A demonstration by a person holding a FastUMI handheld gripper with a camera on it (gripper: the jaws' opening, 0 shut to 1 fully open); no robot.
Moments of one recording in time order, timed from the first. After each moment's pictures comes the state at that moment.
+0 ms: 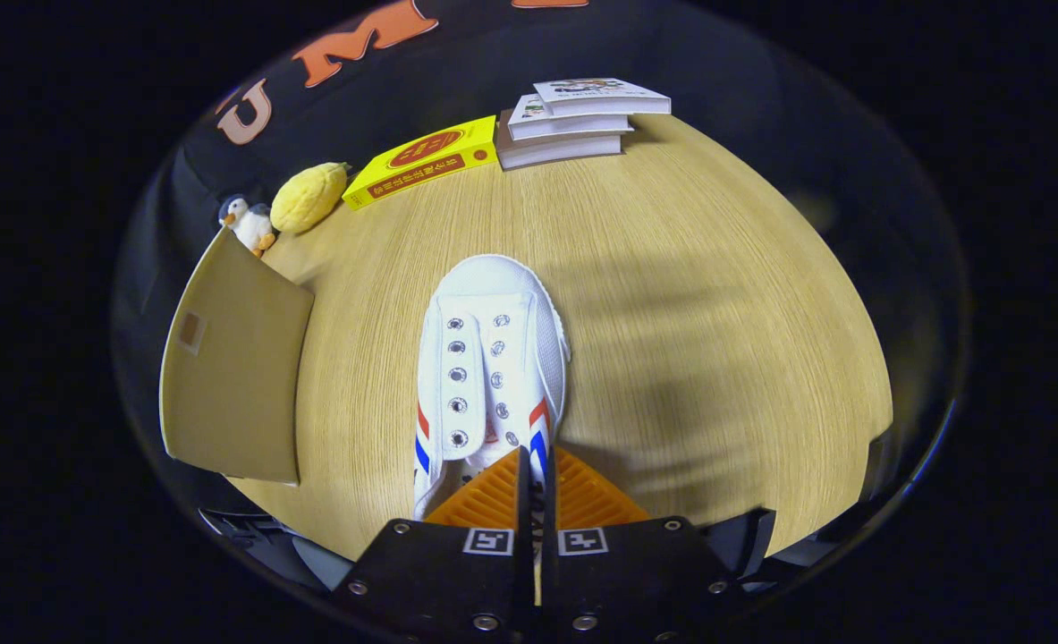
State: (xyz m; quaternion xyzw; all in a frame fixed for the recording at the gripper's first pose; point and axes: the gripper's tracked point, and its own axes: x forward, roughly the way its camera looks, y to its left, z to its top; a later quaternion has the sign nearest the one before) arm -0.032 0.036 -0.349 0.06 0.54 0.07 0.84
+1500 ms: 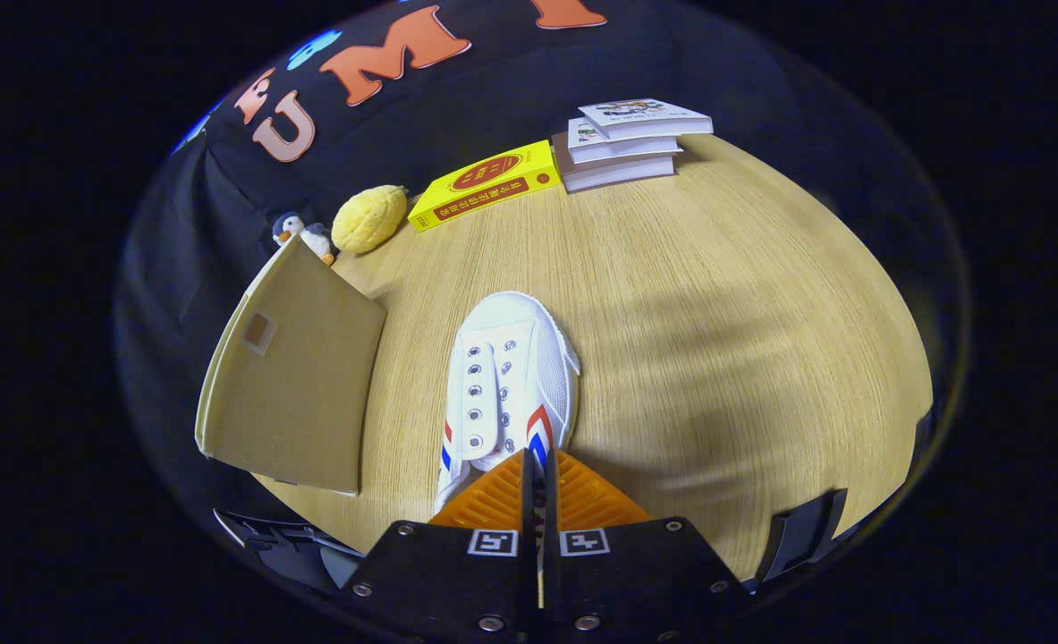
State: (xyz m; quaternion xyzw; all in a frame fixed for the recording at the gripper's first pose) arm -0.038 0.089 -0.337 0.10 0.50 0.12 0.85
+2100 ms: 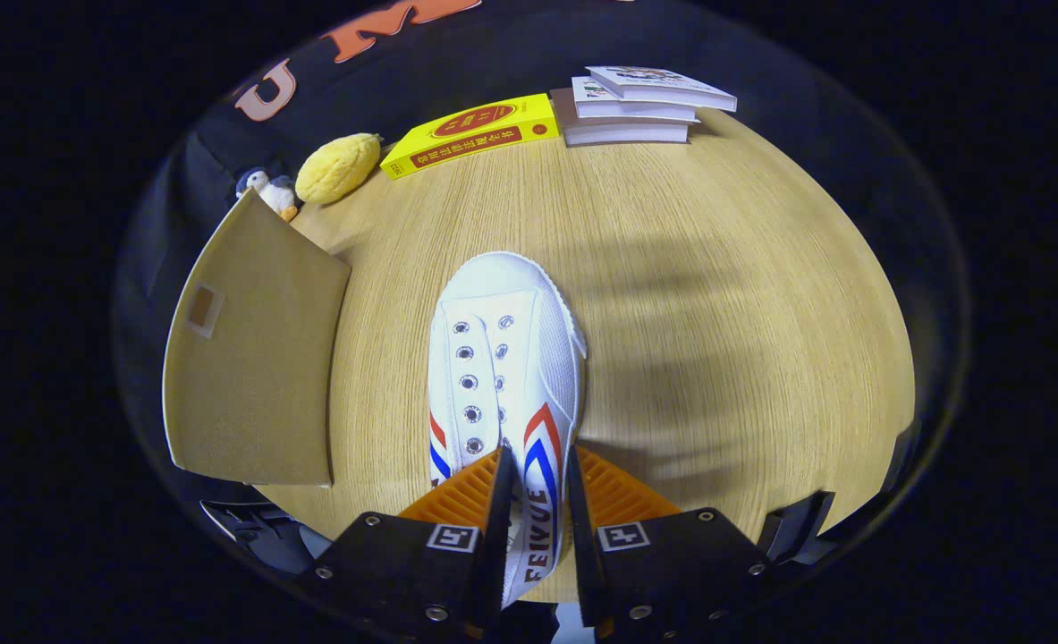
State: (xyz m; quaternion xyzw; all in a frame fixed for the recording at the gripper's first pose) arm -0.034 0.095 -0.356 0.07 0.56 0.09 0.82
